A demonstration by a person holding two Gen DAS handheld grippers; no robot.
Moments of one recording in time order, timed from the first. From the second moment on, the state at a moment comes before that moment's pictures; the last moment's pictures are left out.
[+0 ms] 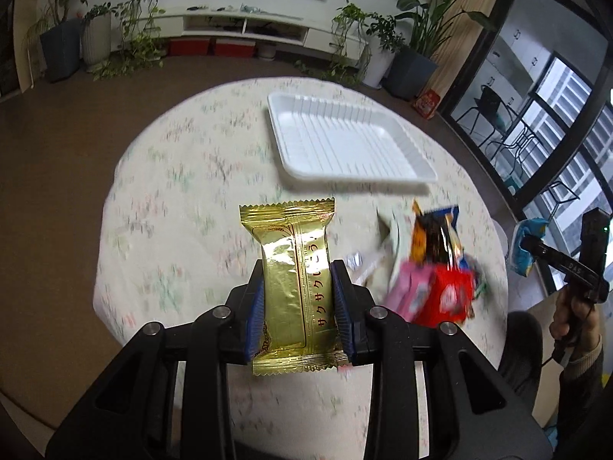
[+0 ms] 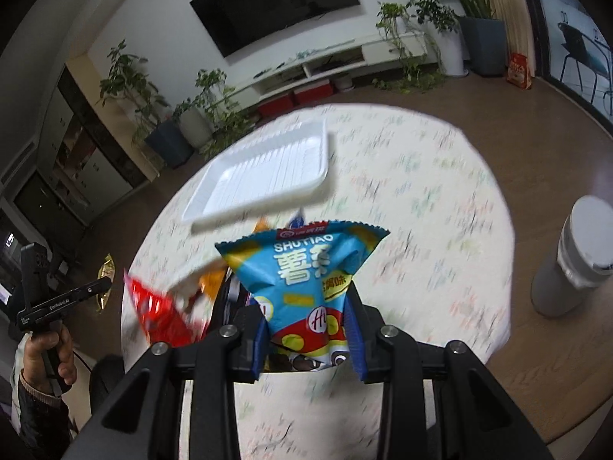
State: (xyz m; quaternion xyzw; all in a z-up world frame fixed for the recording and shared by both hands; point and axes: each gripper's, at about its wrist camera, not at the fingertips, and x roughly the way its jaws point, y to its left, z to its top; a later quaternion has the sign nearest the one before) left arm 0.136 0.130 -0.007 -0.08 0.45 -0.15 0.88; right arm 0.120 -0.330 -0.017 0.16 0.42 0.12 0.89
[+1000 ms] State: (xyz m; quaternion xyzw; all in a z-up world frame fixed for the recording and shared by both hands) left arm 0.396 0.018 -0.063 0.00 0.51 -0.20 0.84; right arm 0.380 -0.201 -0.069 -0.01 0.50 0.13 0.86
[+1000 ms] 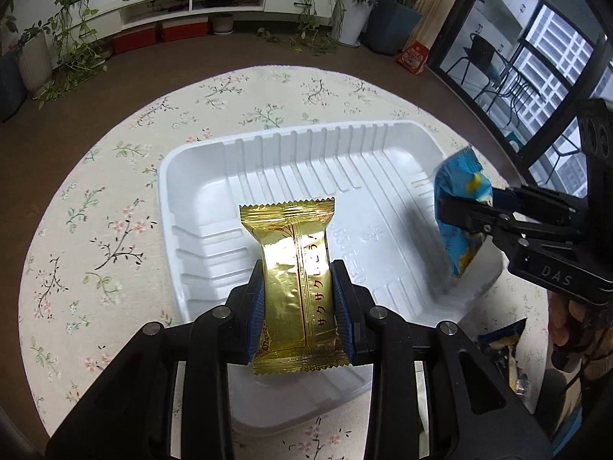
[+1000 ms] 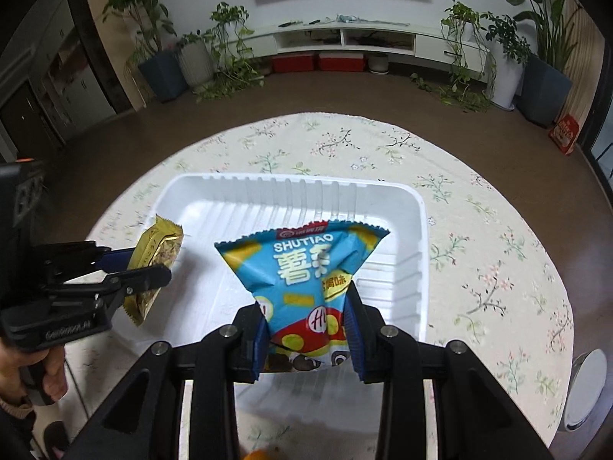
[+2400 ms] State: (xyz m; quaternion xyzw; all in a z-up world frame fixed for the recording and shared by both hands) left arm 0.358 0.054 -0.017 -0.01 0.45 -0.16 0.88; right arm 0.361 -0.216 -0.036 -0.01 0.44 0.12 0.89
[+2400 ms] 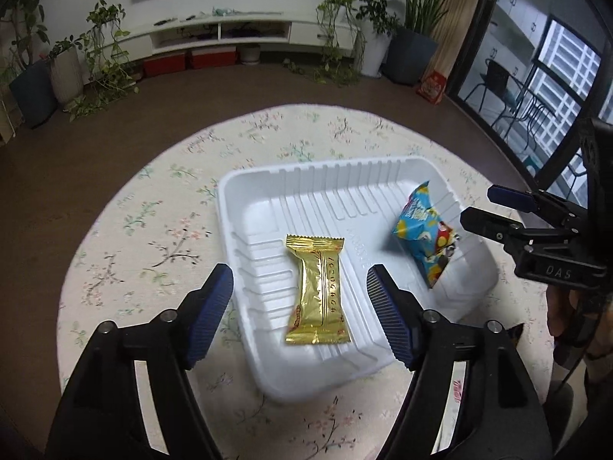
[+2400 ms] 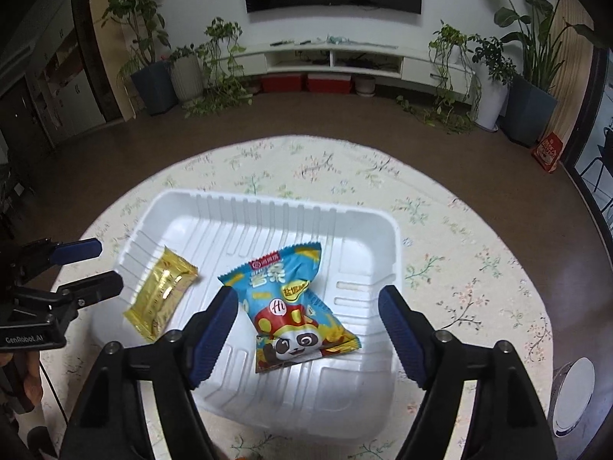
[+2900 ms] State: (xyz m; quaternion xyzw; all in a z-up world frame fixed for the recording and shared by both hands) left arm 0.150 0.089 0.038 0.01 0.34 -0.13 0.93; right arm 0.165 -0.286 0.015 0.09 0.33 0.13 0.93
